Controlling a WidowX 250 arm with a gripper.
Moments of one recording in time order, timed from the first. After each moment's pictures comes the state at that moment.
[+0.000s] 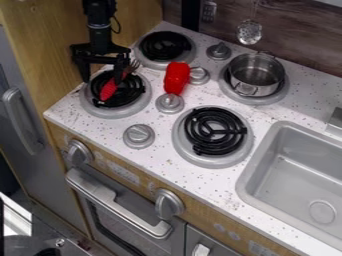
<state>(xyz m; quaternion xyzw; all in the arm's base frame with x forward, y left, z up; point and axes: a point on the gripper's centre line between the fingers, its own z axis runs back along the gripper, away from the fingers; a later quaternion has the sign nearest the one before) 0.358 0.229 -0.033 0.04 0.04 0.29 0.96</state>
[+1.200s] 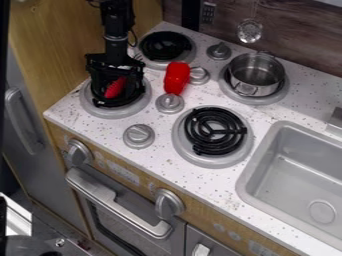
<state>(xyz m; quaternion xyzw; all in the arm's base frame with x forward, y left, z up) 0.361 0.194 -0.045 0.06 0.04 0.23 0.97</state>
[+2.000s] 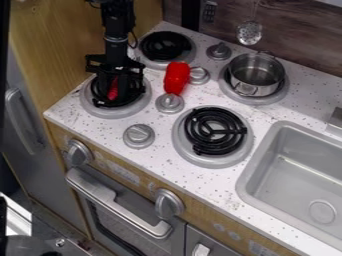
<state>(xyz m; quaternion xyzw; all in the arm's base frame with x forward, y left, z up) 0.360 0.192 -0.048 0.06 0.05 0.22 0.97</state>
